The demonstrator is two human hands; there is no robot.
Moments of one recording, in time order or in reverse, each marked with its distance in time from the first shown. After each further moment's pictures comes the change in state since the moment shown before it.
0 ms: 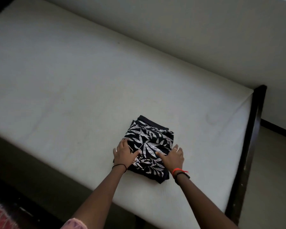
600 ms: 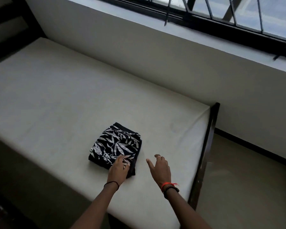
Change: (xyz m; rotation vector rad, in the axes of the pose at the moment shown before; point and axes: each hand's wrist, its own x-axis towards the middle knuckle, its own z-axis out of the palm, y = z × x) left_hand -0.162 0.105 0.056 -0.217 0.115 0.107; right_hand -0.087 0.127 -0.108 0.048 0.094 -0.363
